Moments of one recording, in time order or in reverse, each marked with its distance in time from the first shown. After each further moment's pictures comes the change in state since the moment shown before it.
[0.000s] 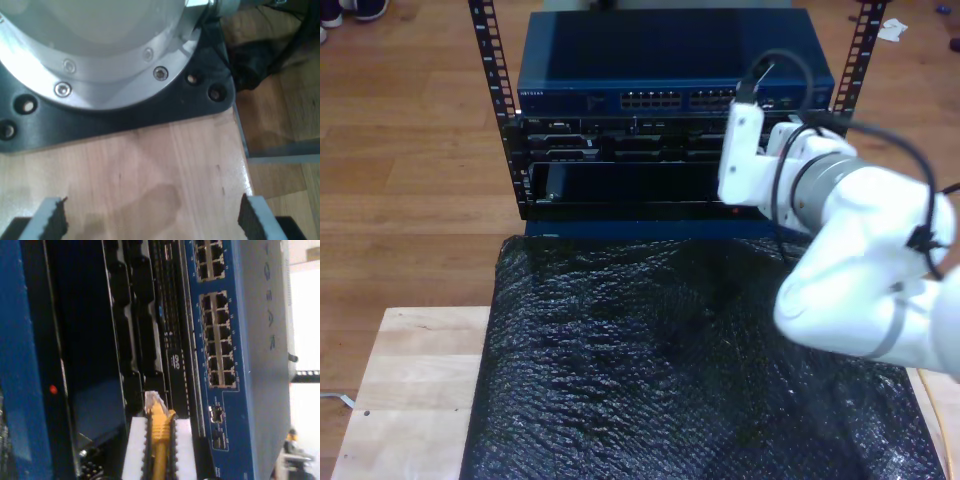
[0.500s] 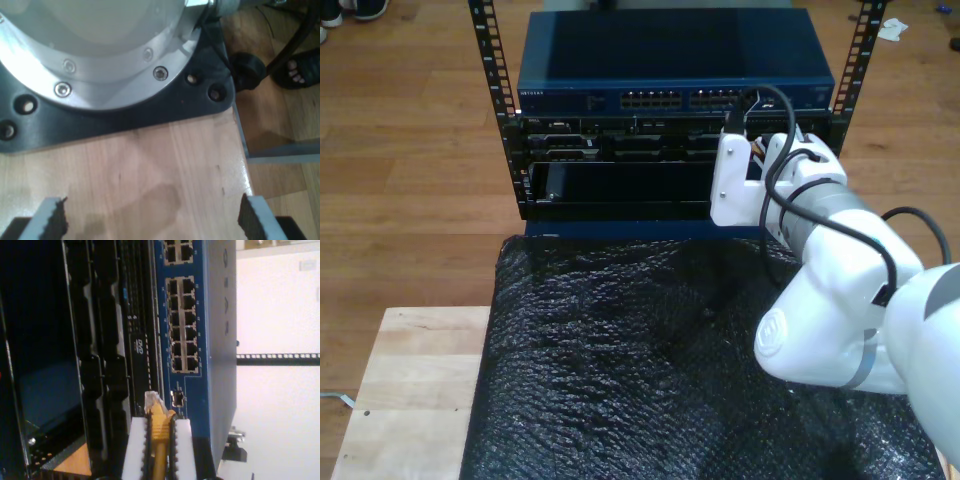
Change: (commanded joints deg) left arm 0.0 0.0 0.0 0.0 -0.1 0.0; right arm 2.0 3.3 1.8 0.6 -13.8 0.4
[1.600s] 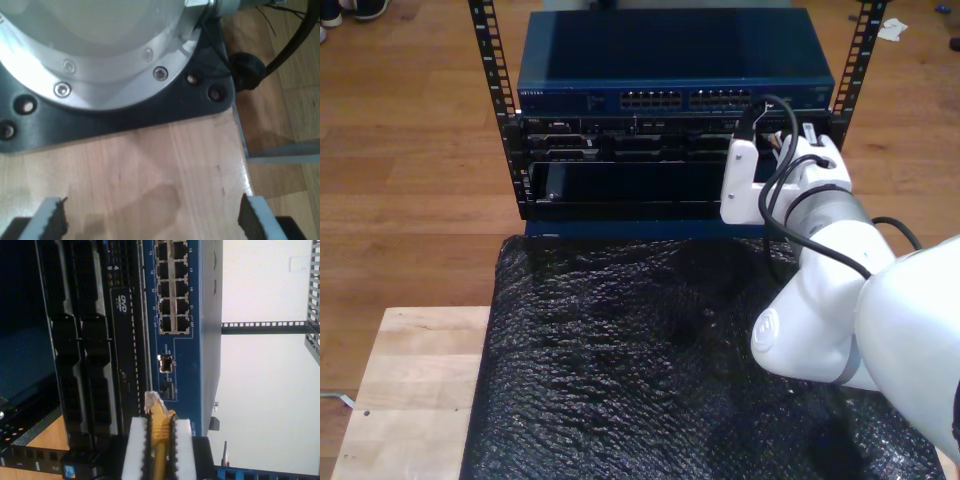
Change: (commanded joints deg) left arm 0.0 0.0 0.0 0.0 0.0 0.0; right arm -1.9 7.2 -3.0 -1.3 -8.2 -0.4
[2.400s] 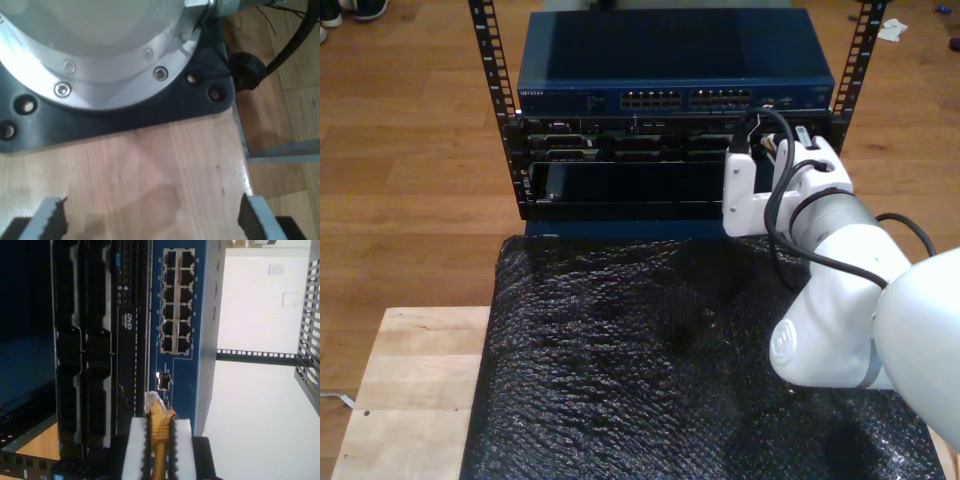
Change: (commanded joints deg) left arm 0.0 0.0 0.0 0.0 0.1 0.1; right arm -3.1 -0.9 2.0 -7.7 0.1 0.3
